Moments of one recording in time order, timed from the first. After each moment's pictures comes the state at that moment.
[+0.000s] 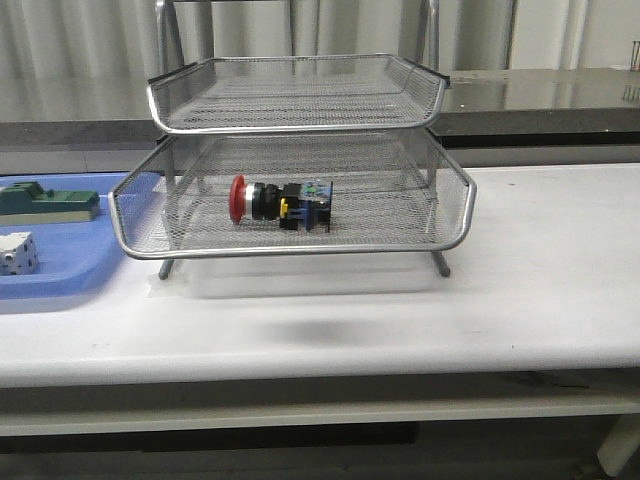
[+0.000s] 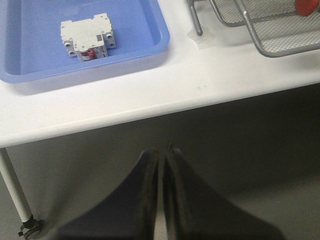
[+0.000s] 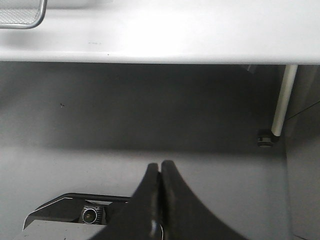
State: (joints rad) left arm -0.14 0.51 -0.54 0.01 0.82 0.00; right arm 0.13 0.54 -0.77 -0.01 1.16 0.10
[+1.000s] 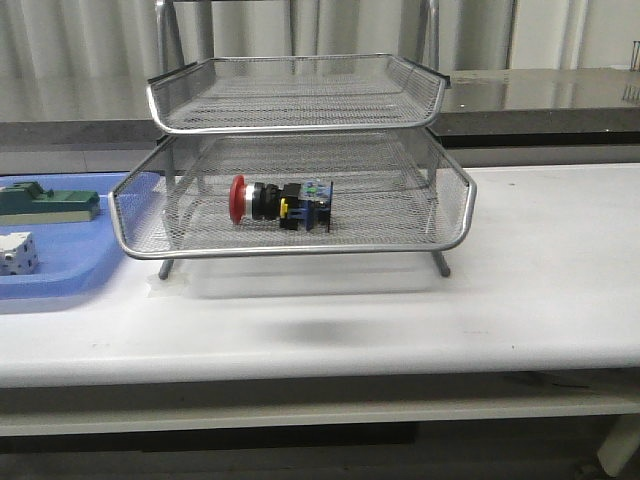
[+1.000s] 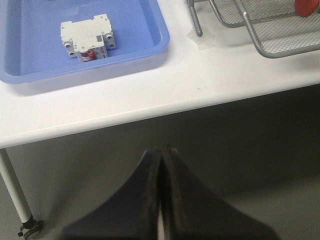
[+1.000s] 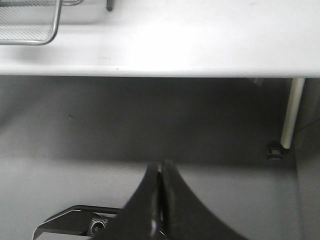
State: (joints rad) left arm -0.14 0.51 -0.54 0.01 0.82 0.00; right arm 0.13 0.54 -0.77 0.03 1.11 0.10
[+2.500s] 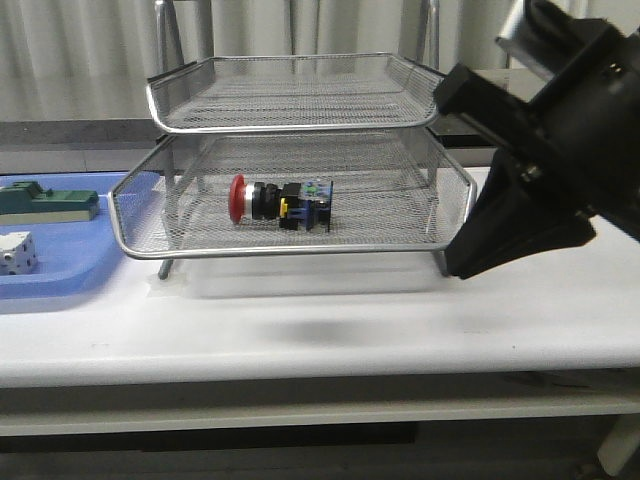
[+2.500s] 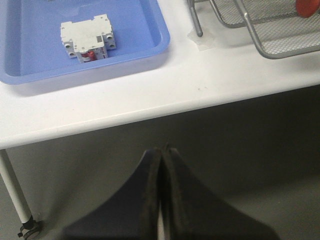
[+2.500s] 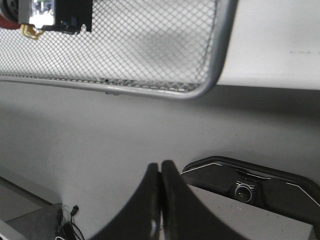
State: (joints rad) left arm -0.14 0.51 -0.54 0.01 0.81 0.00; right arm 0.34 1.44 -0.77 0.84 0.56 -0.30
